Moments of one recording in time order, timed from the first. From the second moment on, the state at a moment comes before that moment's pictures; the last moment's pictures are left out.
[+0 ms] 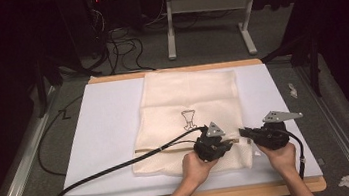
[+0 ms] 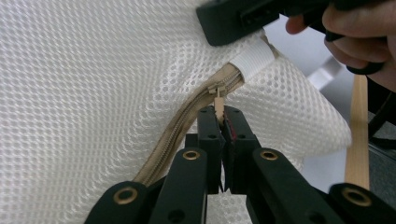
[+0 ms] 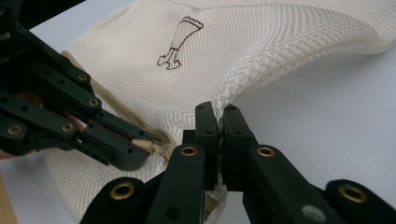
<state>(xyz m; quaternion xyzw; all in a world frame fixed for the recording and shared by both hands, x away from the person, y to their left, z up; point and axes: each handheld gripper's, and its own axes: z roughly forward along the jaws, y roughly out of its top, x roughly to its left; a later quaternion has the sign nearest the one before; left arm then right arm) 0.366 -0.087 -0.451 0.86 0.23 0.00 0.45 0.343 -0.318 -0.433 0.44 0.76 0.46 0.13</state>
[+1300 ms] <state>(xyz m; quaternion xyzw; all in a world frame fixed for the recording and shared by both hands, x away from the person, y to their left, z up) 0.368 -0.025 -0.439 0.85 0.25 0.05 0.46 0.351 -0.325 -0.435 0.46 0.76 0.44 0.15</state>
